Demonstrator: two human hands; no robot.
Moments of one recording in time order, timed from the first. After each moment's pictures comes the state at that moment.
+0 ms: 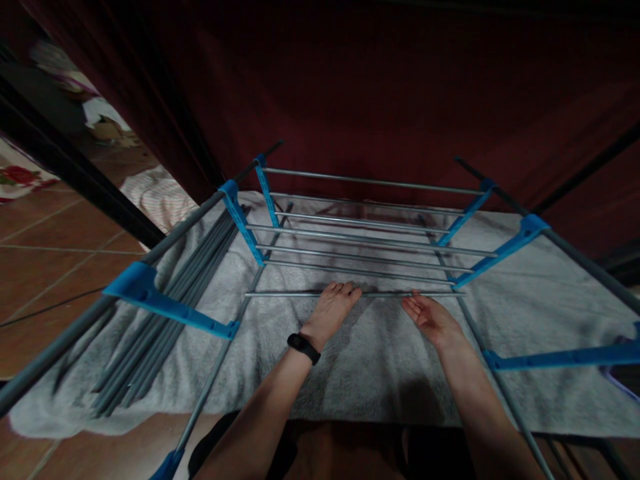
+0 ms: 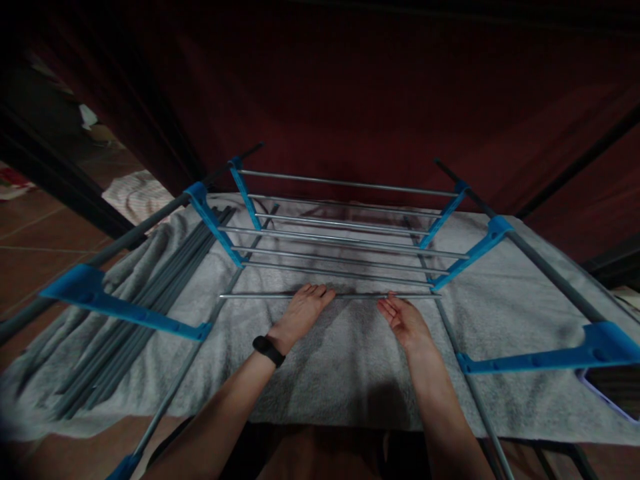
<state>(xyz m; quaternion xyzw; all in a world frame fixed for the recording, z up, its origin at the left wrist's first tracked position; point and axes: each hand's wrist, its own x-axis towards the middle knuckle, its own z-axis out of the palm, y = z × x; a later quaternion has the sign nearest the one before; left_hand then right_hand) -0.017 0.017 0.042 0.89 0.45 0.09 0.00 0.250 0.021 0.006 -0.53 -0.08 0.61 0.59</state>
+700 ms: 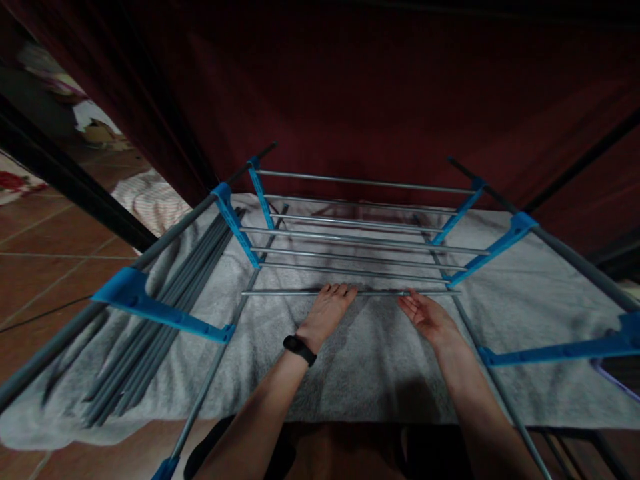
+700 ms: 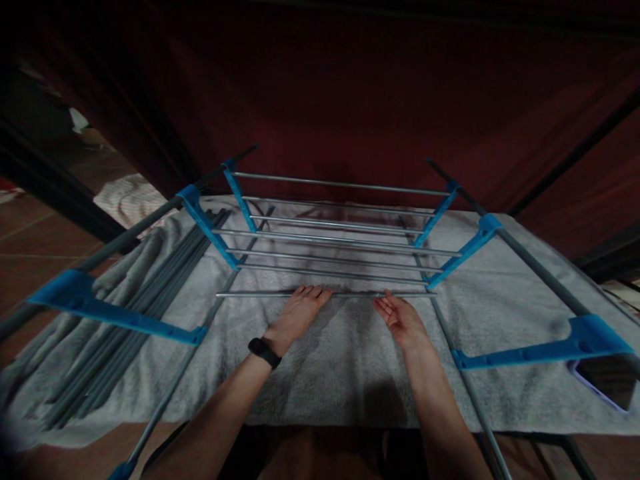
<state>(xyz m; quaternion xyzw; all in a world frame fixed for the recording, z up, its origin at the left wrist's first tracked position) -0.015 0.015 0.043 0.88 0.47 0.08 0.01 0.250 0.021 0.011 -0.51 -0.07 0.61 0.60</state>
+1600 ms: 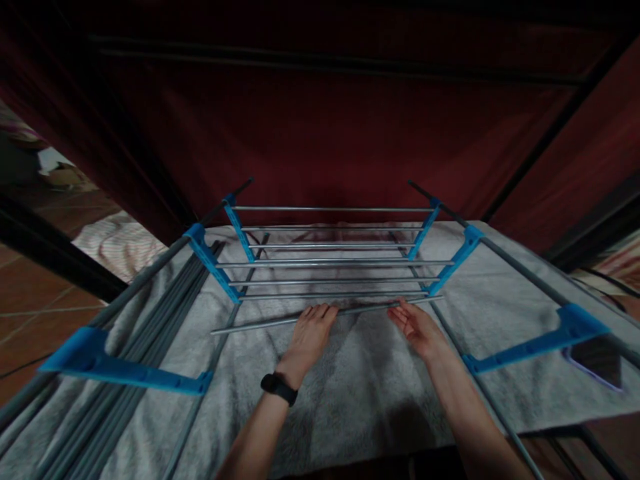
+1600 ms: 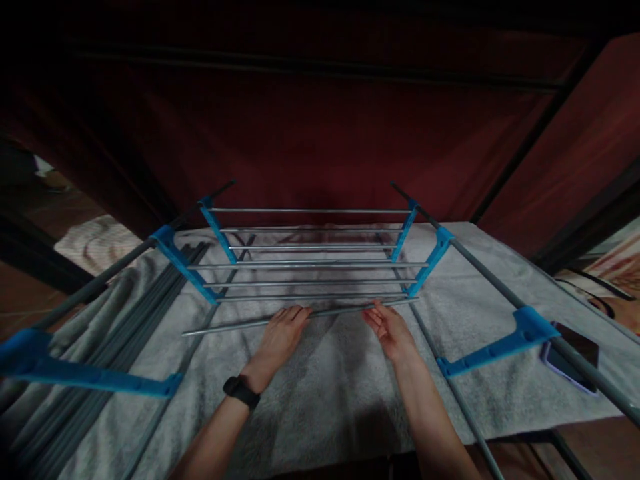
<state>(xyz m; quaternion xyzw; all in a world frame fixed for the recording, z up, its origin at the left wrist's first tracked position) -0.022 0.026 0.042 0.87 0.47 0.16 0.00 0.254 0.019 0.024 -0.46 -0.11 0.60 0.64</state>
